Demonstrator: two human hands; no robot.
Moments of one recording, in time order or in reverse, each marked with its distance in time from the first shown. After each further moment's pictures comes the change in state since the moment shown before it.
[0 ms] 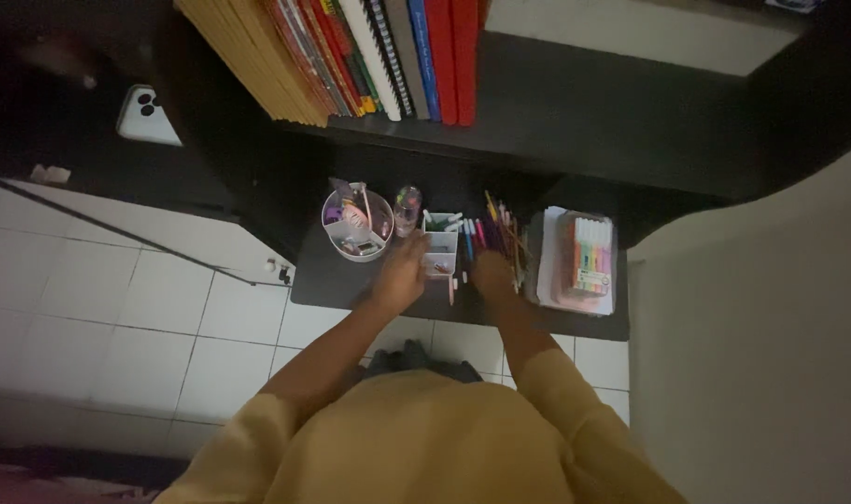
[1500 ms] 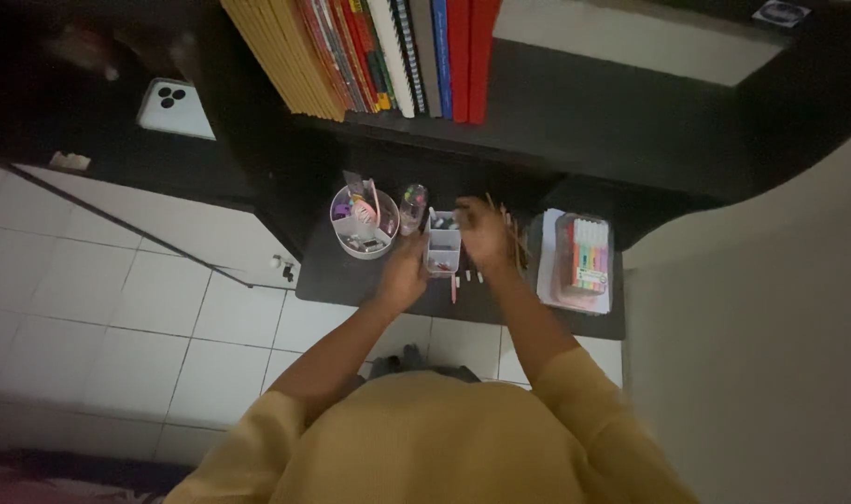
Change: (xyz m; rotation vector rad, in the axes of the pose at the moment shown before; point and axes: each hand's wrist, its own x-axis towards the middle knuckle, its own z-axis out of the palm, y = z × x) left_hand -0.010 -0.004 0.000 -0.082 0.106 -0.009; right_hand -0.041 -0.098 -0.147 0.580 0.438 -0.484
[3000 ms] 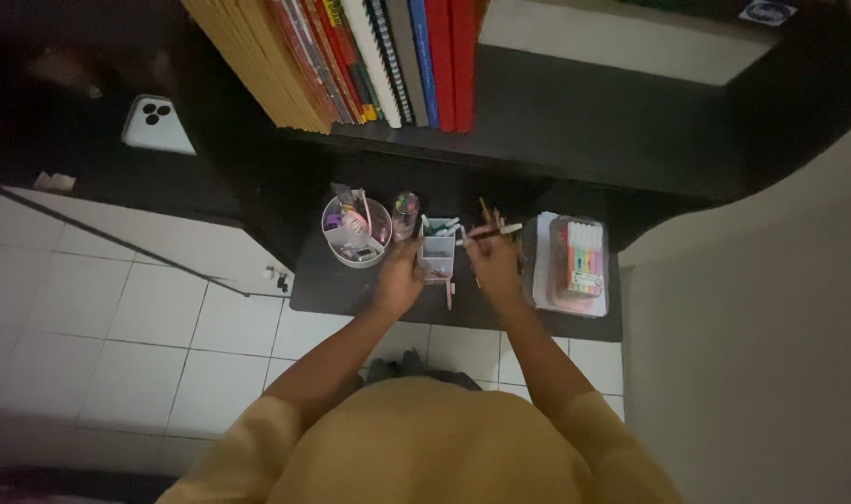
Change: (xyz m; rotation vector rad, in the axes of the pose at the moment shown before) left_hand 0.017 0.020 -0.008 -0.071 0.058 -0.056; right_hand -0.051 -0.025 -0.033 0.402 0.106 0.444
